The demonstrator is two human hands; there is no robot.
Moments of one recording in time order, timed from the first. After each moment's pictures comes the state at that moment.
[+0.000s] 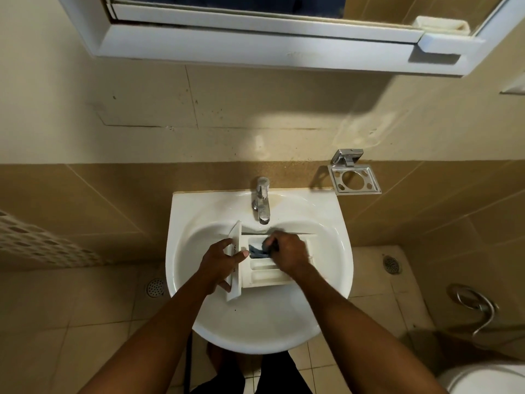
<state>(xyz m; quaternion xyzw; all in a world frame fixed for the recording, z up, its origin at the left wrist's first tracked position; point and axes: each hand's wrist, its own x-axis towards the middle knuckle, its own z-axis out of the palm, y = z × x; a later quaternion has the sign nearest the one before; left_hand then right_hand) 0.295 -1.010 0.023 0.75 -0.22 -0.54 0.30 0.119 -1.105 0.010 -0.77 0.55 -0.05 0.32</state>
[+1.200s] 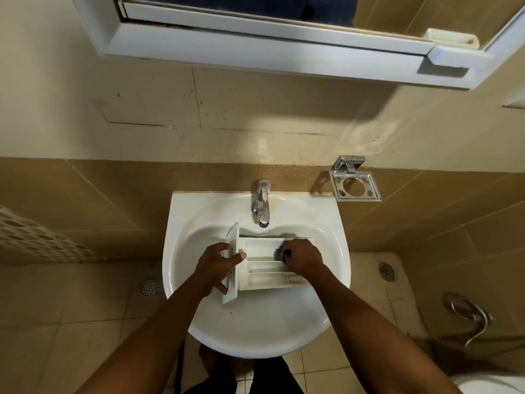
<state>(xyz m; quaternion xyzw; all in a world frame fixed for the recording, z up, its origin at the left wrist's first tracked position) 0.297 -1.009 0.021 0.76 -0.21 -0.54 0.31 0.084 -1.133 -0.001 -0.81 0.52 0.11 0.23</state>
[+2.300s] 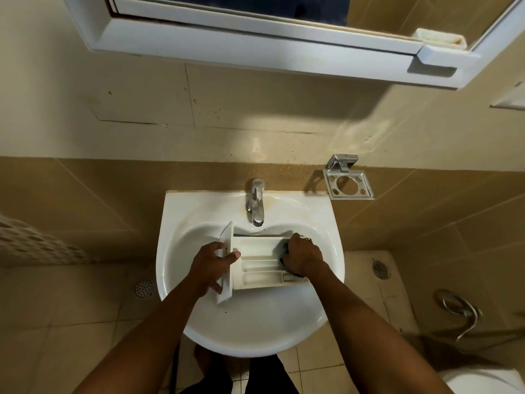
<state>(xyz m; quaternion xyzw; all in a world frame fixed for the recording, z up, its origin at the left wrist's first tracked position) 0.295 -1.008 0.019 0.76 -0.21 -0.52 0.32 0.075 -1.132 0.012 -0.78 0.57 0.14 0.20</state>
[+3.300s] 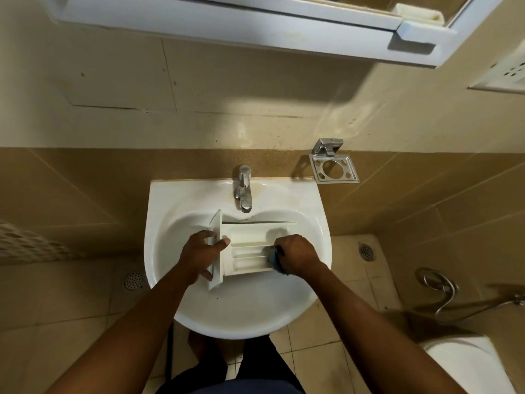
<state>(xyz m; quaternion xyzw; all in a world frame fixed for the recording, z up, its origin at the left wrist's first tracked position) 0.295 -1.008 0.015 0.76 -0.21 -0.53 0.32 0.054 -1.102 0.038 -0.82 0.49 0.16 0.26</state>
